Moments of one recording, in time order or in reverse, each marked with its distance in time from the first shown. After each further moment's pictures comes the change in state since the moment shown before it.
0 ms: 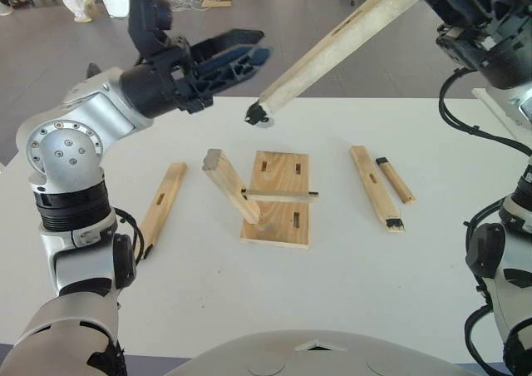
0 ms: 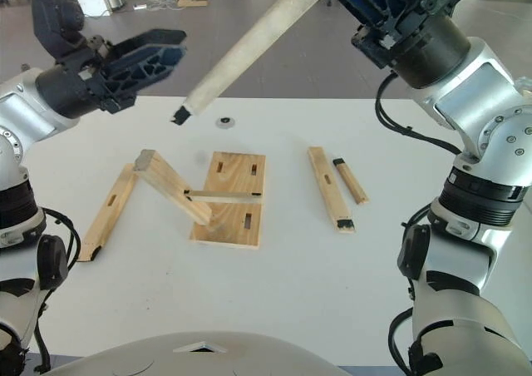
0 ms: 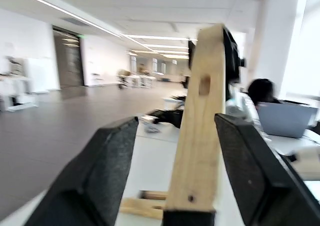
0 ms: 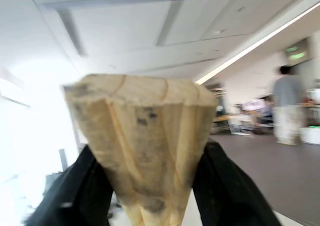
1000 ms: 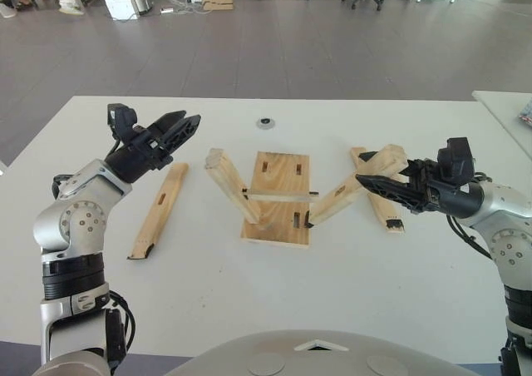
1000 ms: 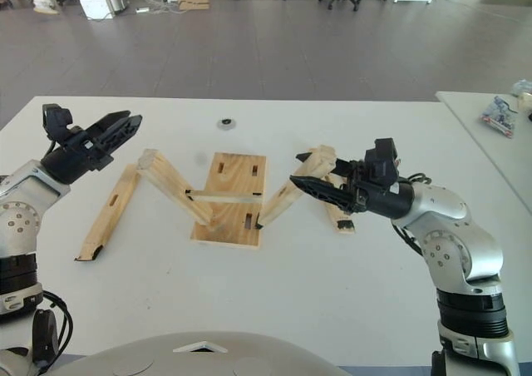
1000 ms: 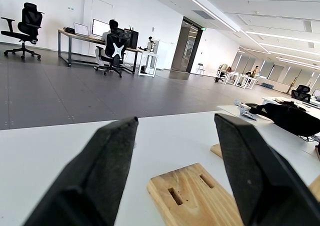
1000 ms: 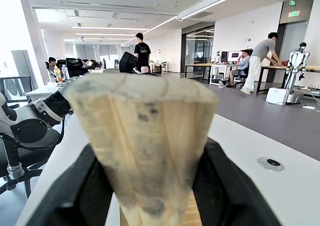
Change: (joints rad) left arm 0.460 -0.067 0.067 0.040 0.249 -0.249 0.071; right arm 0.703 0.003 0.146 -0.210 -0.655 -0.472 0.668
